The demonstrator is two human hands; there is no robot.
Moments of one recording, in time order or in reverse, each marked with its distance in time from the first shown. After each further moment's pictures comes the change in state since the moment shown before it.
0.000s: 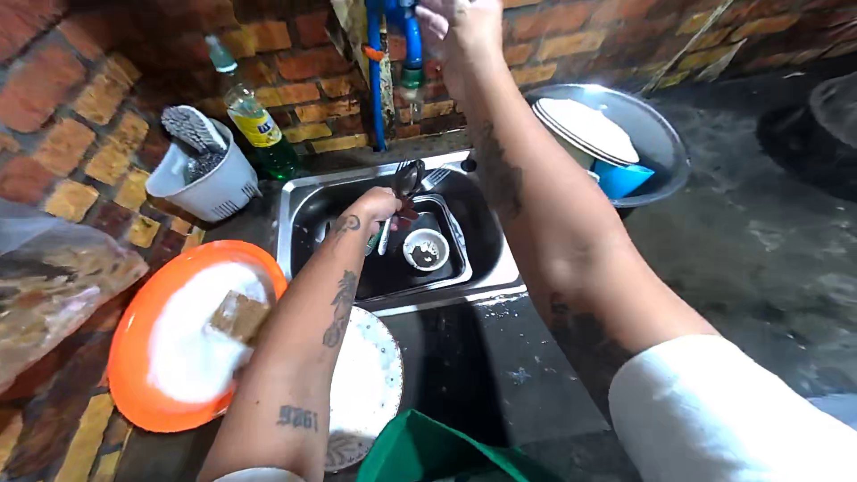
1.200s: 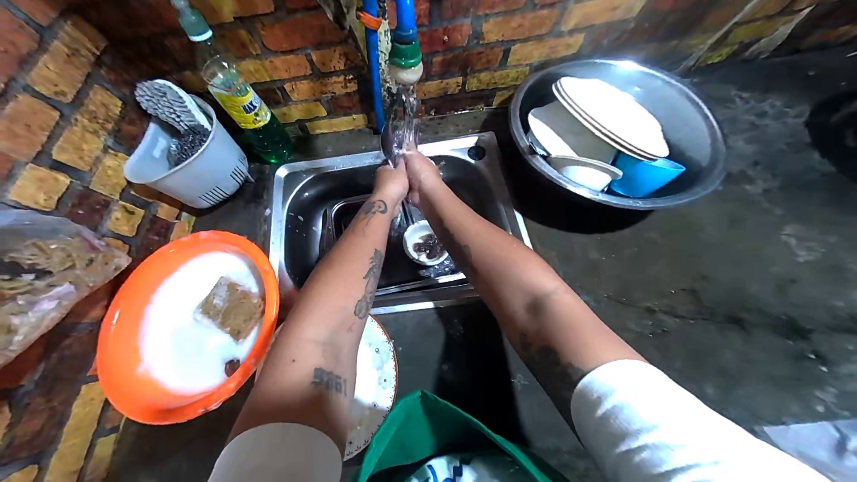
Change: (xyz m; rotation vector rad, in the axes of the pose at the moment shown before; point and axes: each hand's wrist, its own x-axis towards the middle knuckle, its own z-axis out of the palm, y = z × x) left_hand 0.057 0.007 0.033 -0.206 0.323 0.095; right_hand -0.111 0.152 -0.016 -0.060 0.155 0.764
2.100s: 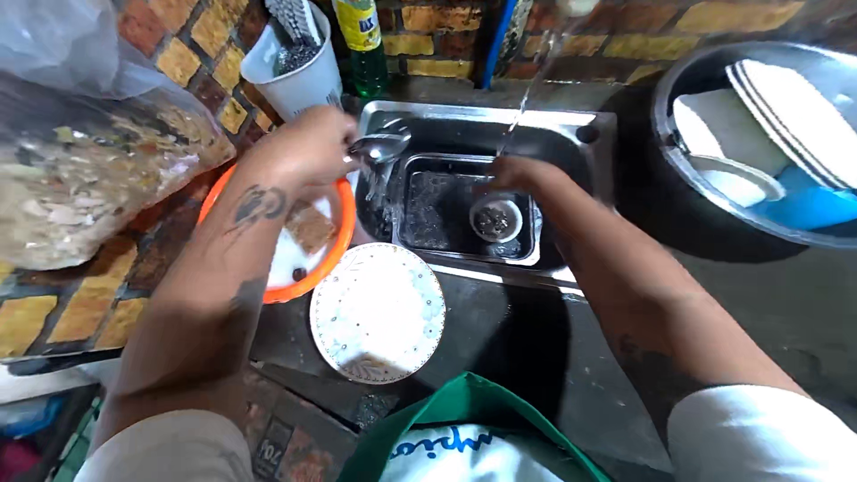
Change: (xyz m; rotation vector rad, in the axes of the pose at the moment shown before) left_hand -0.143 0.017 -0.240 1.135 -0.111 0.290; right_hand 0.016 0.037 -0.049 -1.461 -0.351 -0.174
